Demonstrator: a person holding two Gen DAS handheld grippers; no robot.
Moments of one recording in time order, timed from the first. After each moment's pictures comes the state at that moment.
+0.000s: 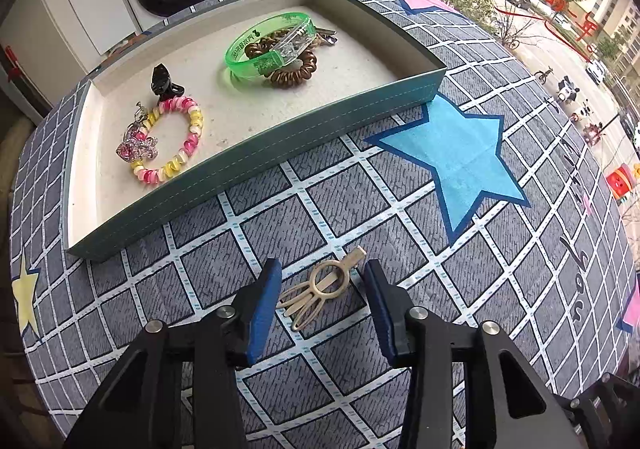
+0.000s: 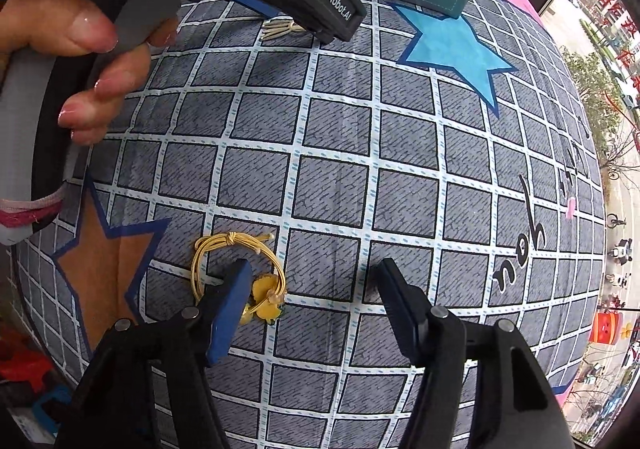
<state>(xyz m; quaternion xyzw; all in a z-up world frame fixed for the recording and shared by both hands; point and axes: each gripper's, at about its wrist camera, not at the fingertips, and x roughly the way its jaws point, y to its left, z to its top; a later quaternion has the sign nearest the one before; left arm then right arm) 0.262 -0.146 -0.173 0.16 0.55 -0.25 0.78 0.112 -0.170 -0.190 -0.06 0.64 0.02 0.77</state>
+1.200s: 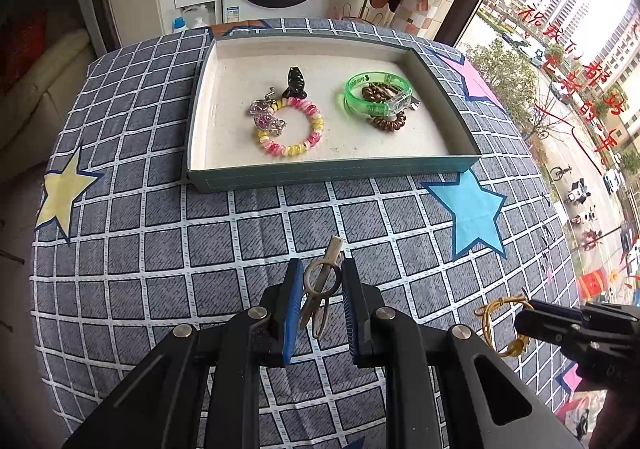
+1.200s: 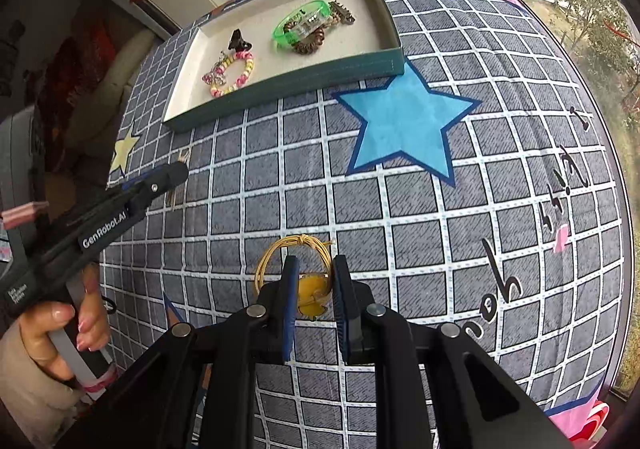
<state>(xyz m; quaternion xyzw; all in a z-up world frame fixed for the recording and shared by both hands) 0.248 -0.048 -0.113 0.00 0.54 -0.17 0.82 0.172 -0.233 -0.119 0.15 0.60 0.04 0.78</state>
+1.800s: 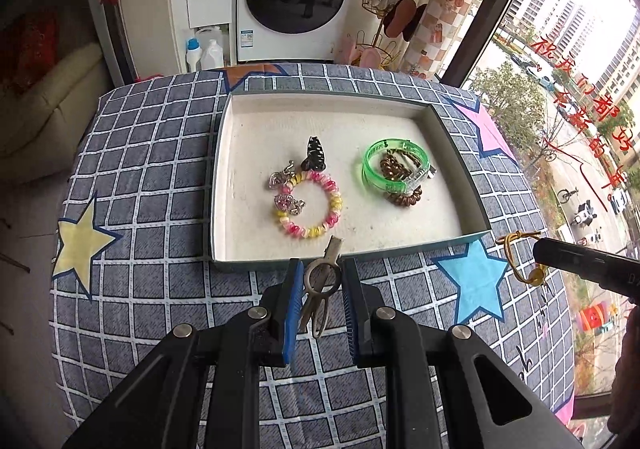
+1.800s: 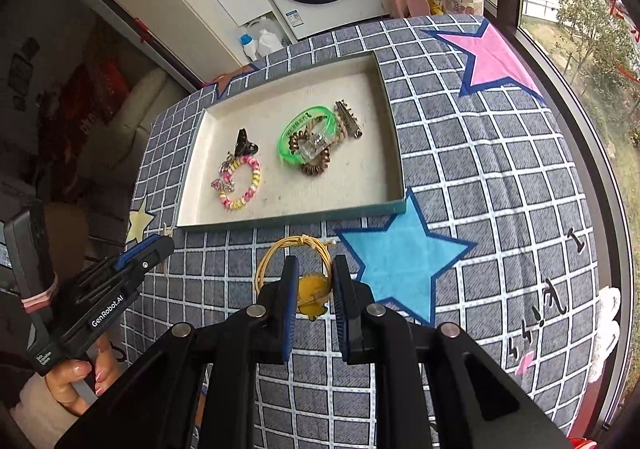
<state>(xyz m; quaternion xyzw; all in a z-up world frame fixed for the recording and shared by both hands) 0.302 -0.049 -0.085 -0.02 0.51 -0.15 0.85 0.267 -0.297 -0.060 0.15 0.55 0.06 0.82</state>
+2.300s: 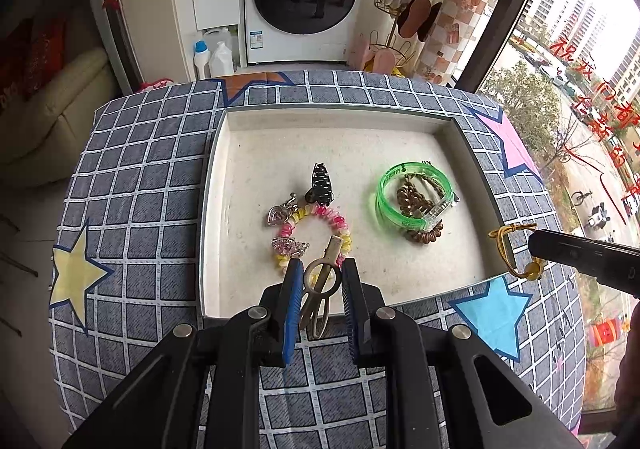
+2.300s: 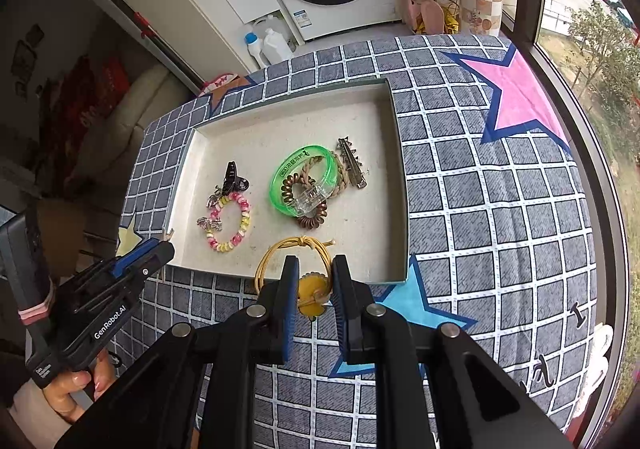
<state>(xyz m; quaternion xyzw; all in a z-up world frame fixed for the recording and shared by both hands) 0.346 -0.072 -0.100 0.00 0.51 -0.12 0.85 0.328 -0.301 -0.072 0.13 0.56 0.07 0.82</state>
